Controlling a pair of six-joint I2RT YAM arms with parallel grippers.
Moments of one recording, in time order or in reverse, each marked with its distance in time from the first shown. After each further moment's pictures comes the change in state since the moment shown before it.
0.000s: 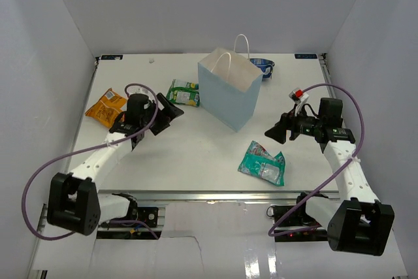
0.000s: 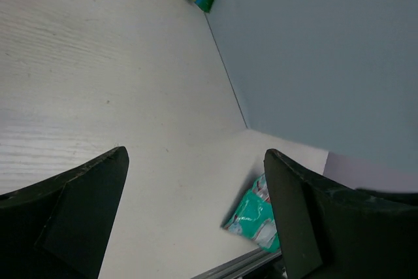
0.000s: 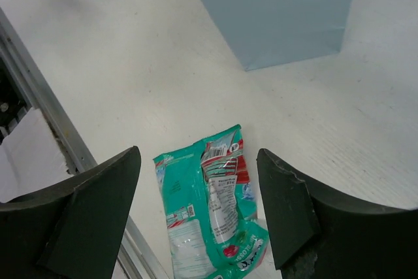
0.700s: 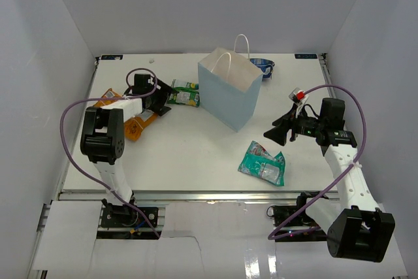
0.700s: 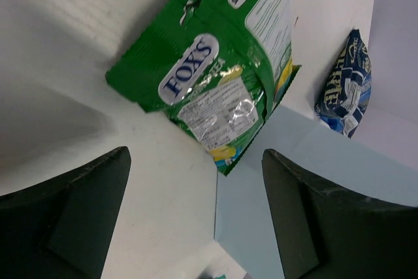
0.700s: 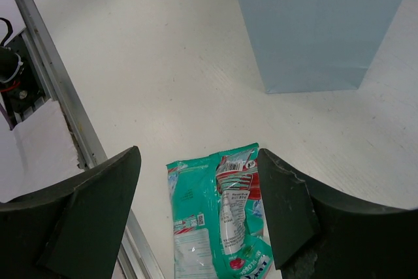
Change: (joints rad) left arm 0.194 0.725 0.421 0.104 0.079 -0.266; right arm 0.000 -0.051 -0.005 -0.003 -0.112 -0.051
